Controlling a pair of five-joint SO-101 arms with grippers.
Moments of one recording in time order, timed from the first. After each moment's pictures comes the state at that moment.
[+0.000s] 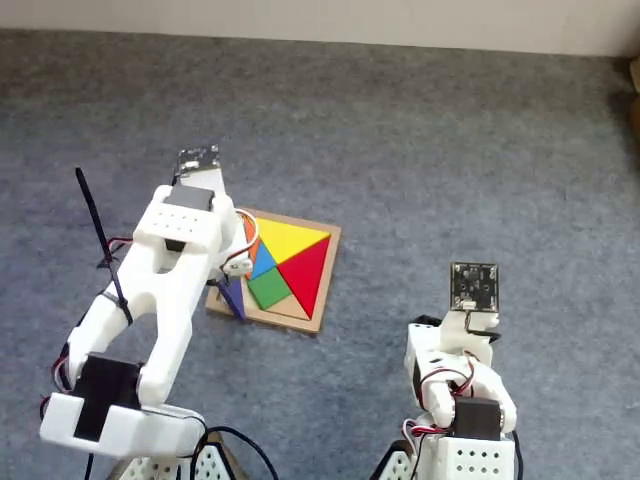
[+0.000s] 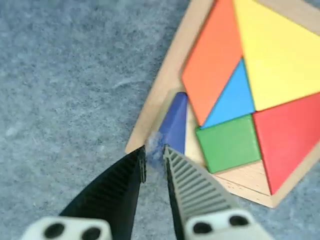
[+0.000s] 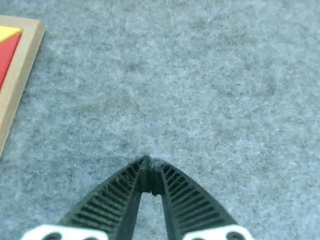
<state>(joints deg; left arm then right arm) 5.3 -1.0 28.1 71.4 28.5 -1.1 -104.2 96.0 64.0 3.8</state>
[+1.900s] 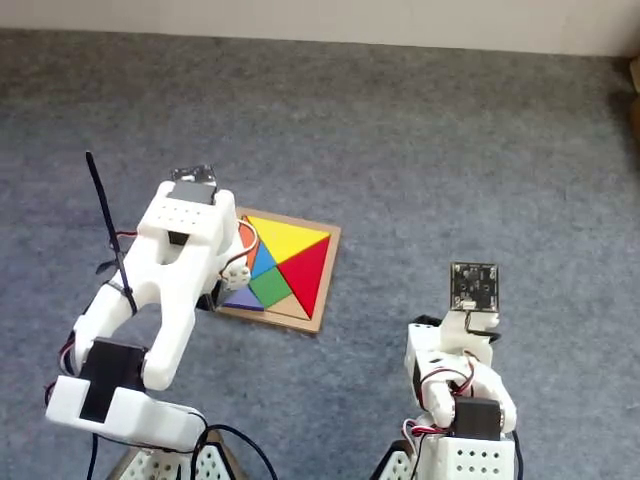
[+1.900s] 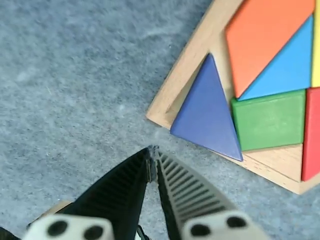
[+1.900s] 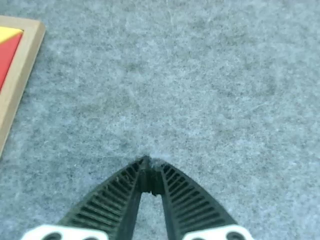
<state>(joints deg) 3.6 0.2 26.1 81.2 33.6 -1.1 -104.2 96.0 64.0 3.8</state>
